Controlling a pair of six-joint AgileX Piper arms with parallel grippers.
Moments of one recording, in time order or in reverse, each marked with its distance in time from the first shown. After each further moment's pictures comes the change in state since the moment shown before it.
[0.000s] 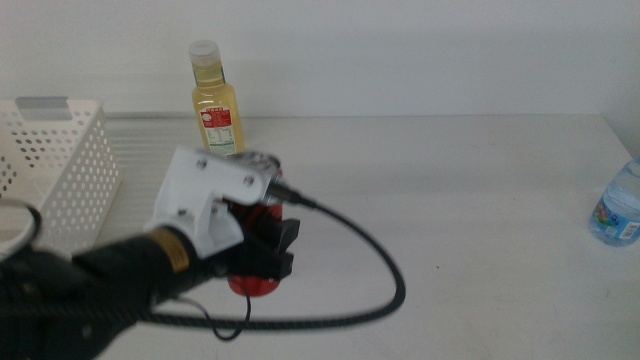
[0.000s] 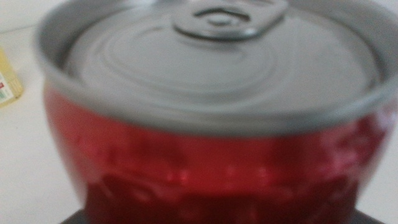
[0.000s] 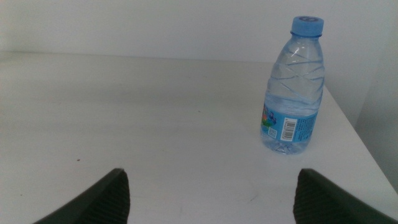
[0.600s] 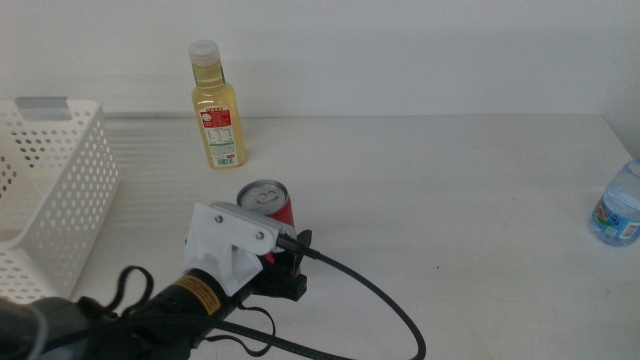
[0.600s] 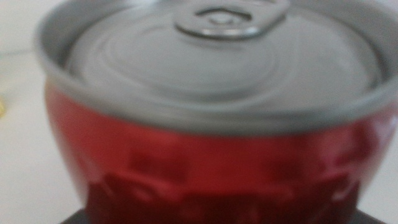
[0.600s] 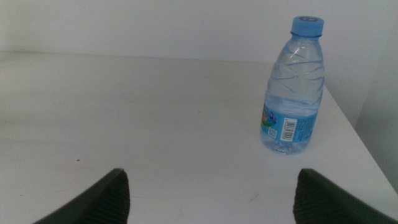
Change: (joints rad) left arm 0.000 0.435 0.123 0.001 -0.774 -0.040; right arm 0.000 0.000 0.000 0.000 0.000 0.000
